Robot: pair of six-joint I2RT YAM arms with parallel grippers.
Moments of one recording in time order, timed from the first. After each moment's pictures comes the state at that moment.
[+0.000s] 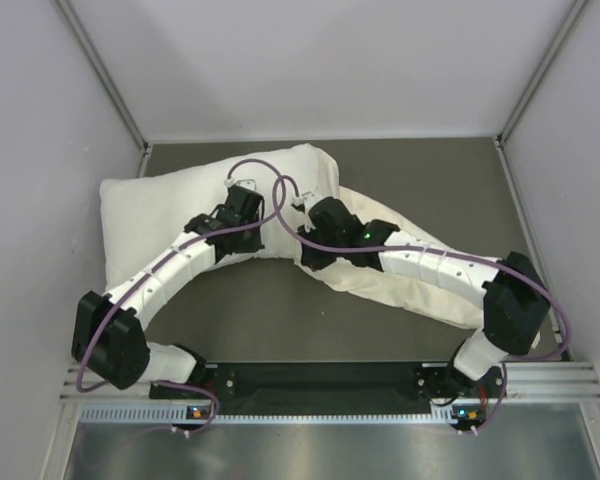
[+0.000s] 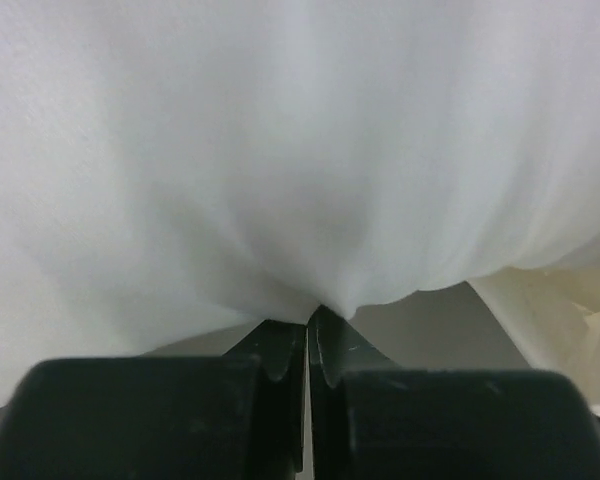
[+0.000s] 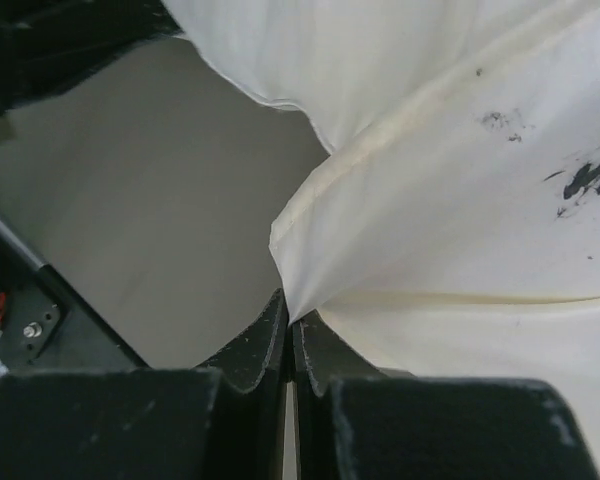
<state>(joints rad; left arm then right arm) -0.51 1.36 1.06 -0.62 -0.23 -0.48 0.92 1.60 1.23 -0.40 -0.02 0.35</state>
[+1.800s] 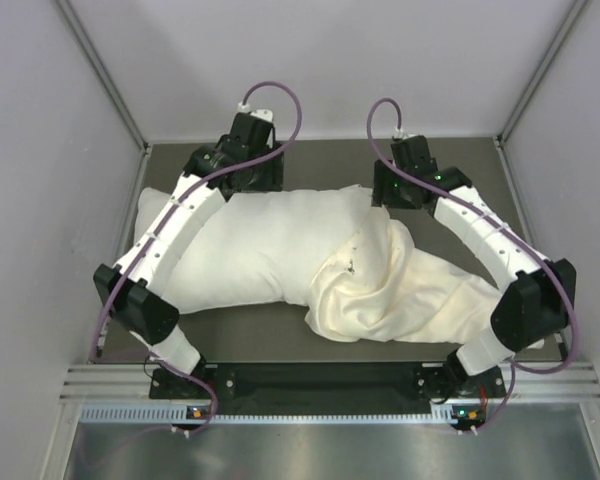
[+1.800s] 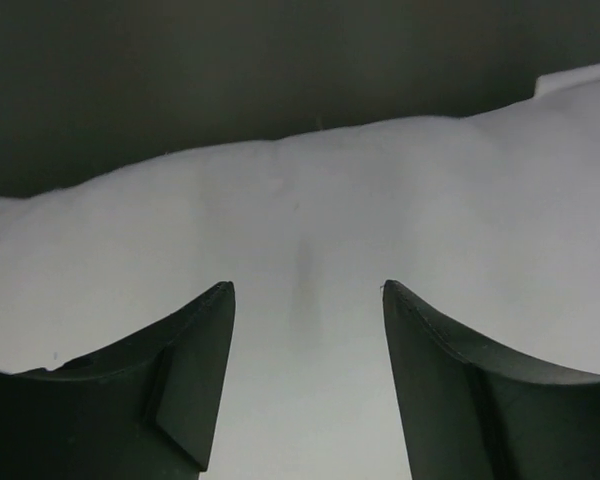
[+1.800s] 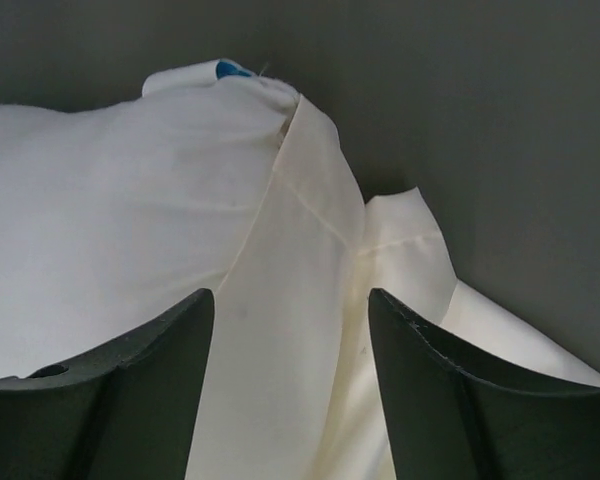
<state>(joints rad) -0.51 1.60 1.73 -0.95 -0.27 -0.32 0.43 1.51 1.39 -0.71 0.15 0.39</state>
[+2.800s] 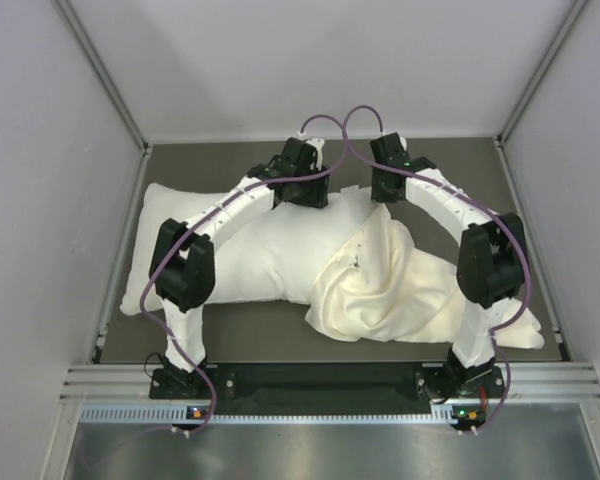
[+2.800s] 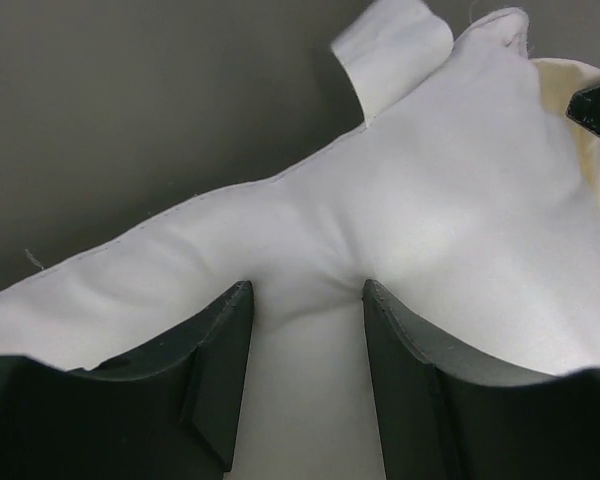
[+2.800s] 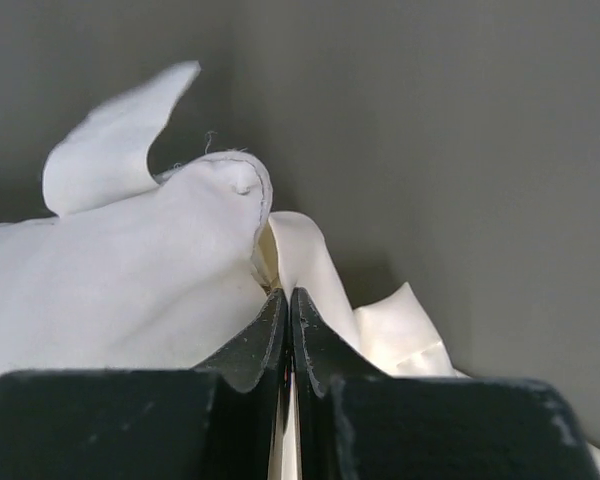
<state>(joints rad) -0.57 1.96 1.70 -0.53 0.06 -0.28 0.39 1.88 1.56 -0.63 0.23 0.36</state>
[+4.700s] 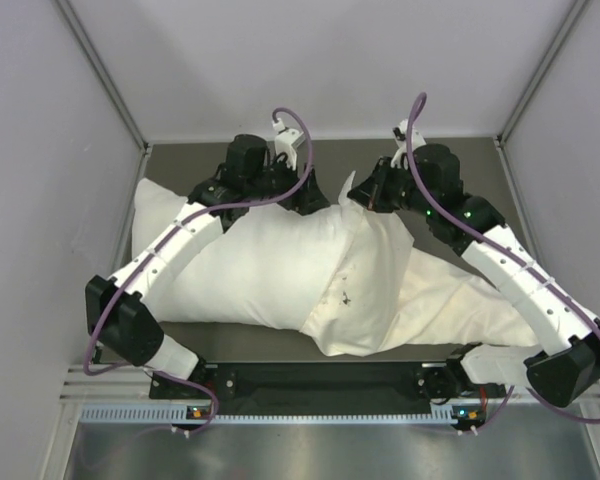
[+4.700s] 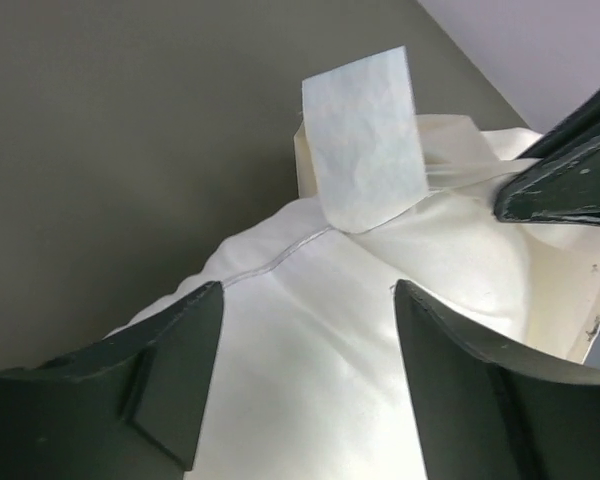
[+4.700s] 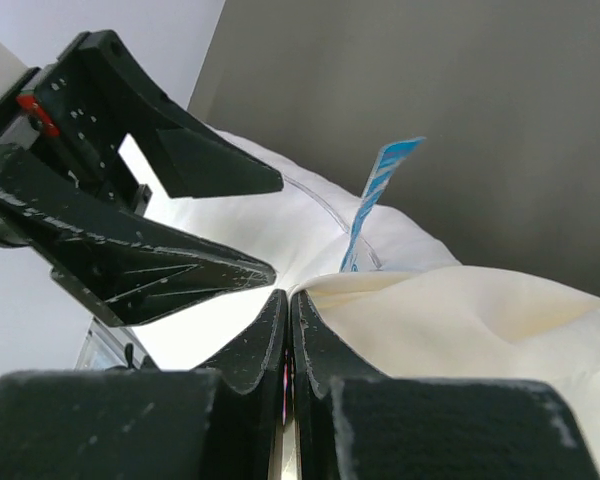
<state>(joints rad) -0.52 1.50 1.42 -0.37 0.49 -0.21 0.56 1.24 1.31 -0.44 -0.18 0.59</state>
